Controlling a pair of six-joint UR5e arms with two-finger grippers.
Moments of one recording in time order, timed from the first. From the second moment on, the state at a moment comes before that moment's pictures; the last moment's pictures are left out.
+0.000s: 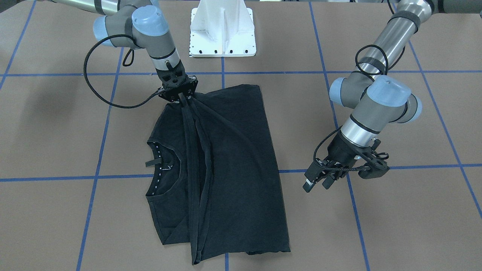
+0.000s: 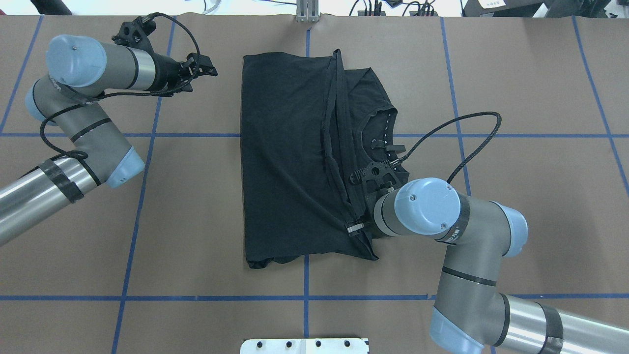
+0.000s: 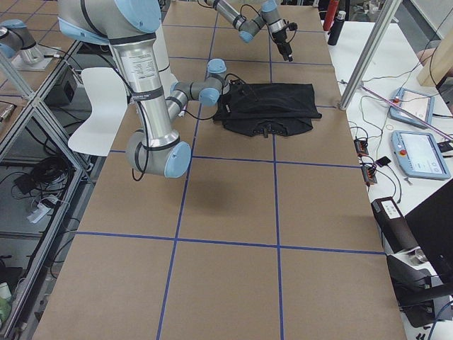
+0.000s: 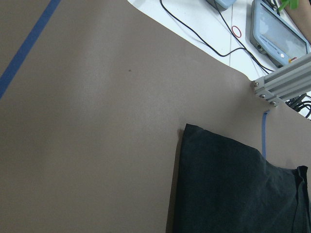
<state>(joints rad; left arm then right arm) -0.86 -2.13 -1.28 -2.56 -1.88 -1.51 0.38 -1.17 1.83 -1.33 1.72 0.96</state>
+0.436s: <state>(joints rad) -0.86 -2.13 -1.28 -2.56 -1.88 -1.51 0.38 -1.17 1.84 -1.33 1.70 0.96</state>
